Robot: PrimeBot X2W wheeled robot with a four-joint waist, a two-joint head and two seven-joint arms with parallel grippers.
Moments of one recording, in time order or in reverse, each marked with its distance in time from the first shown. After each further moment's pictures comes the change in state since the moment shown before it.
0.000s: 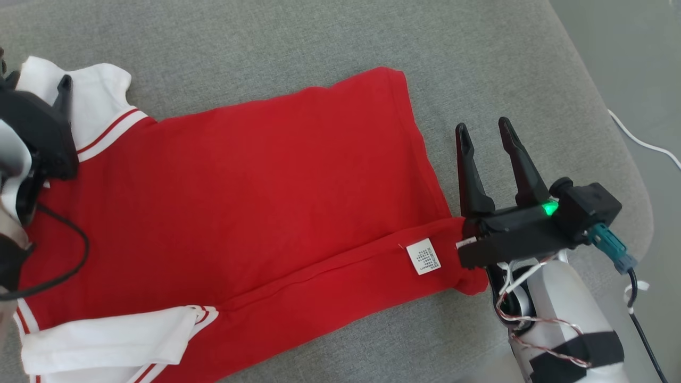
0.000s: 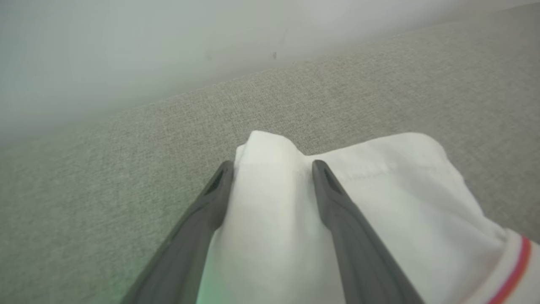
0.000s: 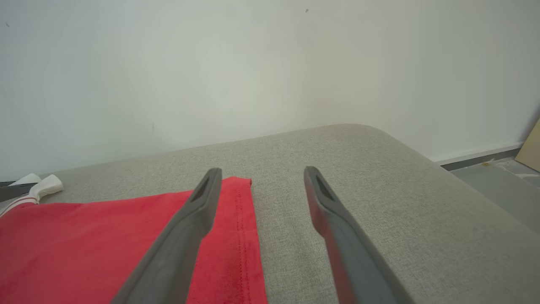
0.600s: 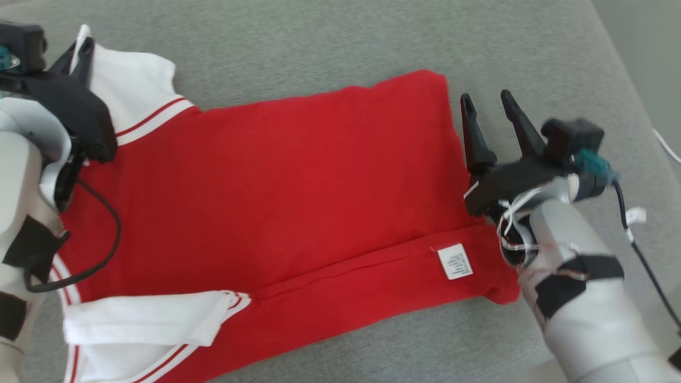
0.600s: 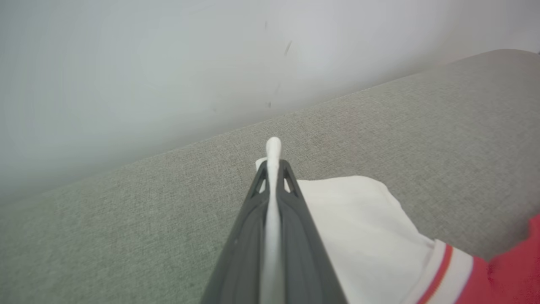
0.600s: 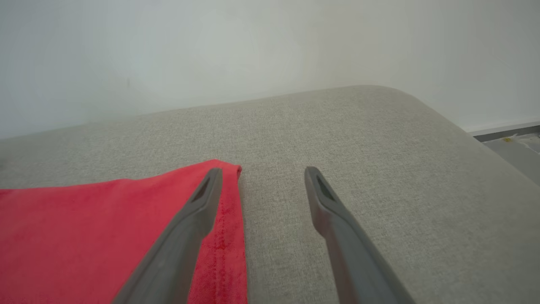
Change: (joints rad) left arm -0.042 -0.036 -0.119 -0.038 -0.077 0.000 -0.129; right arm -0.308 -0.060 0.043 0.478 0.059 0.000 0.000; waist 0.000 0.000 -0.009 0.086
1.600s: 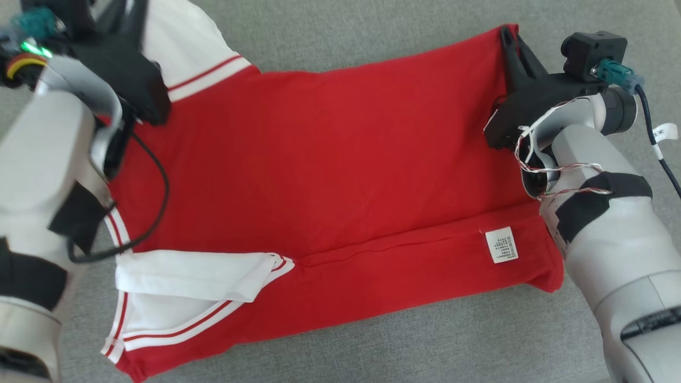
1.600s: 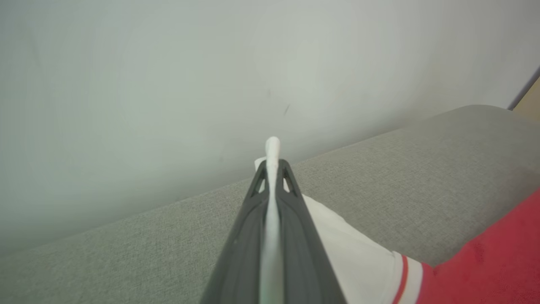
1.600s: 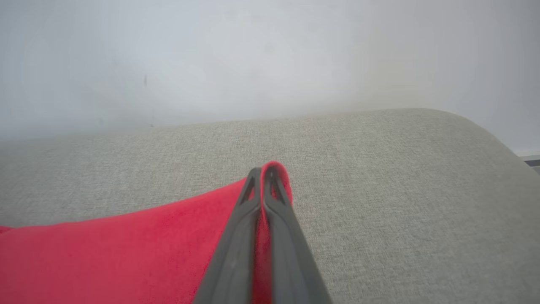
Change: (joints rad) left arm -0.124 -0.090 -0.137 0.034 -0.088 0.000 -0.180; right arm -0.355 -0.050 0.129 0.392 0.097 0.000 0.002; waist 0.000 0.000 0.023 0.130
